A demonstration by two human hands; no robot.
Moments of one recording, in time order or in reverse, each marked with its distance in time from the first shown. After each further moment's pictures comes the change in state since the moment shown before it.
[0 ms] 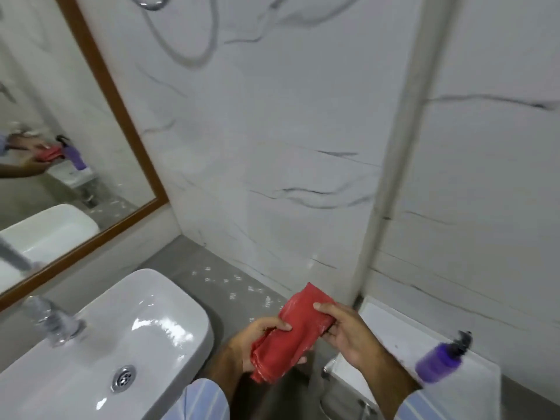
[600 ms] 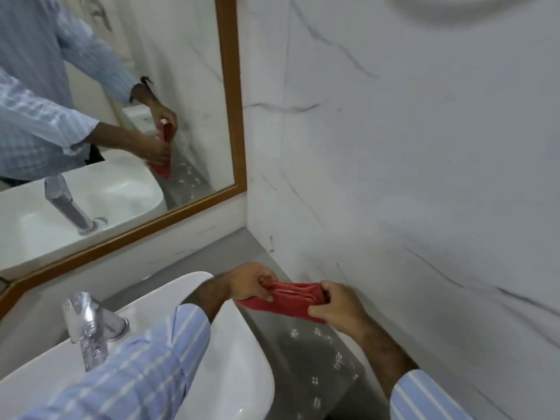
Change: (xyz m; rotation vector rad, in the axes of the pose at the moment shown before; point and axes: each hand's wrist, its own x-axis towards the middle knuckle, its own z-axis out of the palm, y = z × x) left_hand -0.032 0.237 -0.249 1.226 0.538 0.214; right_hand 0.227 -0.049 0.236 -1.194 -0.128 -0.229
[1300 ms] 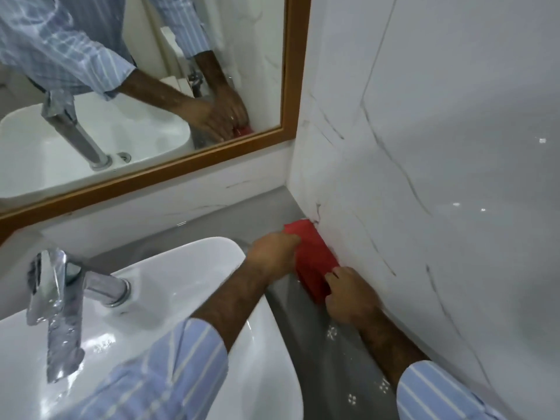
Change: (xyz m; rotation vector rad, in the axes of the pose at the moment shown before) left_hand 0.083 -0.086 0.035 0.333 0.326 -0.197; right_hand 0.161 0.085 0.115 -0.841 -0.147 -0.324
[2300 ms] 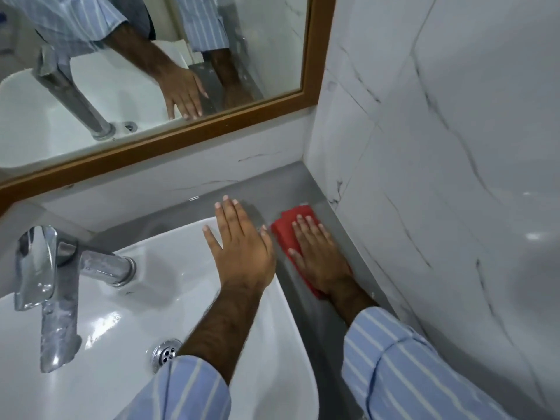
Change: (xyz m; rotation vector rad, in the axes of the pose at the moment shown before) left_hand -0.037 -0.037 0.042 0.006 0.425 -0.587; right_hand 0.095 -0.050 0.069 -0.053 0.253 -0.273
